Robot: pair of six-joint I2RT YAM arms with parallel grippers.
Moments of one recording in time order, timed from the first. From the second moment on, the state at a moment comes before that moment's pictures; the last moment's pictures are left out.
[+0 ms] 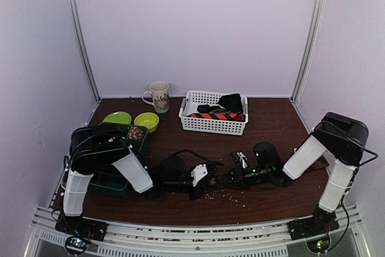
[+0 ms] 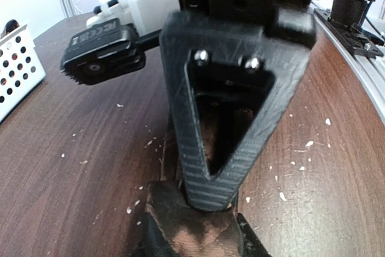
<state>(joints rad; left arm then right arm) -1.07 2.19 0.83 1.00 0.28 0.17 0.70 1.79 0.45 0.77 -0.68 1.07</state>
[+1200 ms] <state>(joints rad) -1.07 2.01 0.91 0.47 0.29 0.27 0.83 1.63 0.65 0.21 -0.48 0.89</state>
